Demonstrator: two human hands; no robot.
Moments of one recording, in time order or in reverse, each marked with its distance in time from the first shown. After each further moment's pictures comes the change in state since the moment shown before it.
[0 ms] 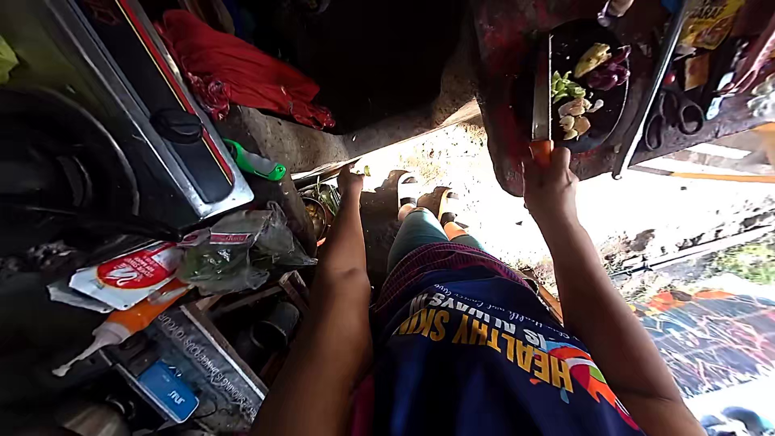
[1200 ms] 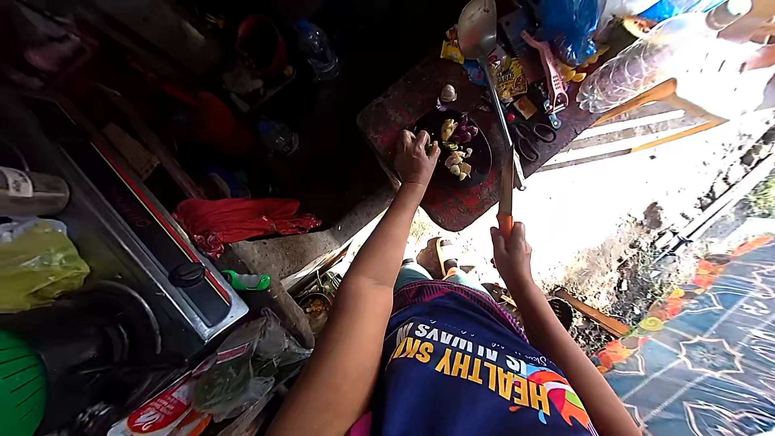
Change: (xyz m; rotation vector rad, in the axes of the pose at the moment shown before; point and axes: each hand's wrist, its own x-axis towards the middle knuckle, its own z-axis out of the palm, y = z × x) left_hand -0.166 0.343 0.067 0.154 0.339 1.024; right_hand -0.060 0.095 0.001 0.421 0.216 0.221
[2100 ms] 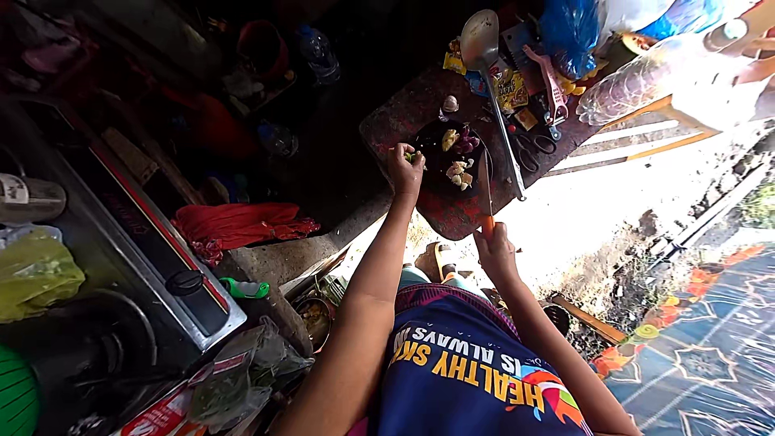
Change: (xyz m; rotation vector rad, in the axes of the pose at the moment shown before) left_hand 0.003 -0.028 0.001 -0.417 0.146 -0.107; right_hand 0.016 -0.024 0.014 -0.044 -0.082 -0.112
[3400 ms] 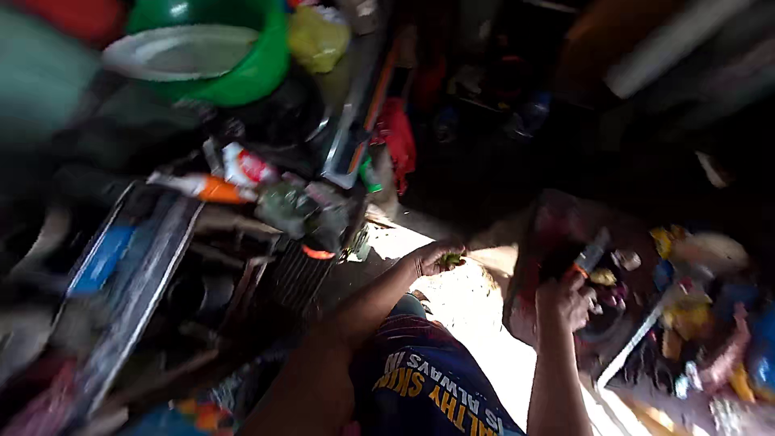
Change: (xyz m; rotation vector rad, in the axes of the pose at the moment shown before) left_hand -0.180 -0.079 -0.178 -1.243 -0.180 -0.729; right_hand 0.076 -0.107 0.057 -0.660 0.034 -0.176
